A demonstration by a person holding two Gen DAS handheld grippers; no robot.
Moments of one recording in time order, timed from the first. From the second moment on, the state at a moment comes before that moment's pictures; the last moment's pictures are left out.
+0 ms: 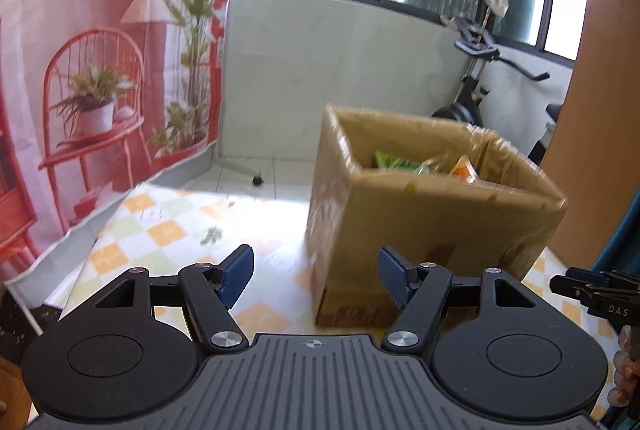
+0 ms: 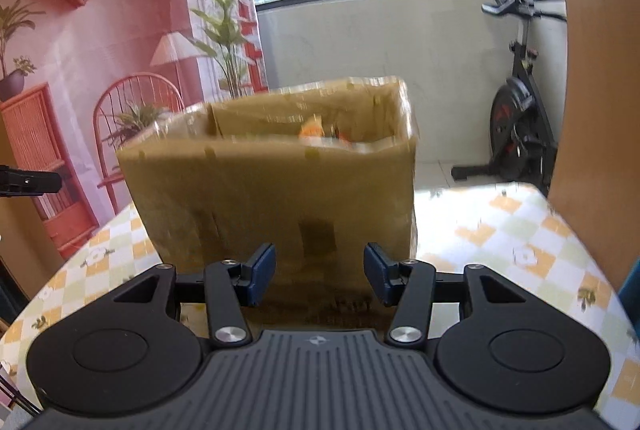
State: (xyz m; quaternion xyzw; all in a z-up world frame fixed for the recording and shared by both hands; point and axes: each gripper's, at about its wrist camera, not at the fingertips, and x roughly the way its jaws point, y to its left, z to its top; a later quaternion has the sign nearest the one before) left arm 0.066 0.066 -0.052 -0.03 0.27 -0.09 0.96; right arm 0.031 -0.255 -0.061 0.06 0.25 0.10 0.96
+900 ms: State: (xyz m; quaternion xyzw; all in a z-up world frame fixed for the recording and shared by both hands) left arm 0.054 -0.014 -0.173 -0.04 0.42 -0.16 0.89; right arm 0.004 -0.272 -0.133 0.09 0.33 0.10 0.94
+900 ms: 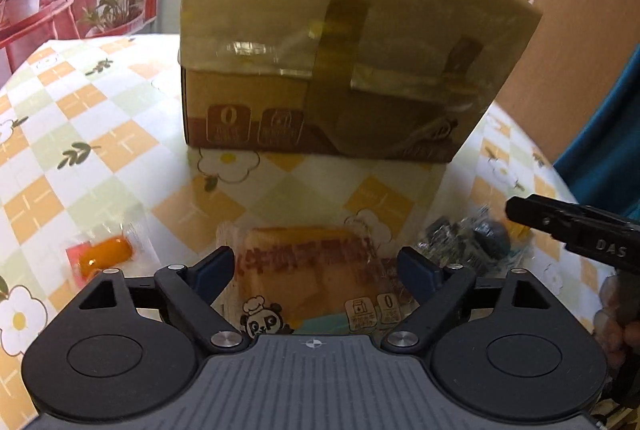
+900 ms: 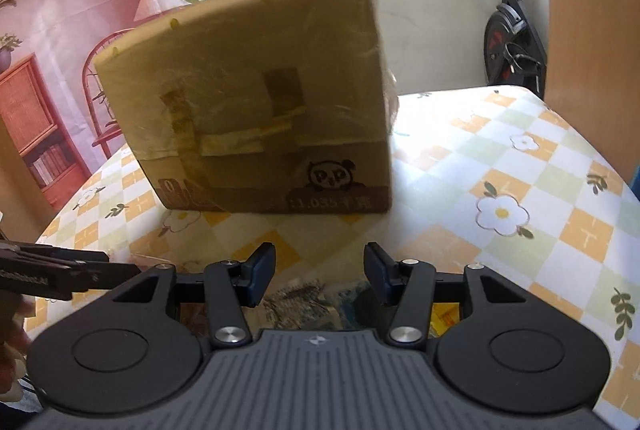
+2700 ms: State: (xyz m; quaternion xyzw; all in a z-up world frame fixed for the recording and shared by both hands) left arm 0.047 0.005 -0.193 -0.05 0.40 -0.14 0.91; right arm 0.020 -0.218 -0.190 -0.08 0.37 0.16 0.91
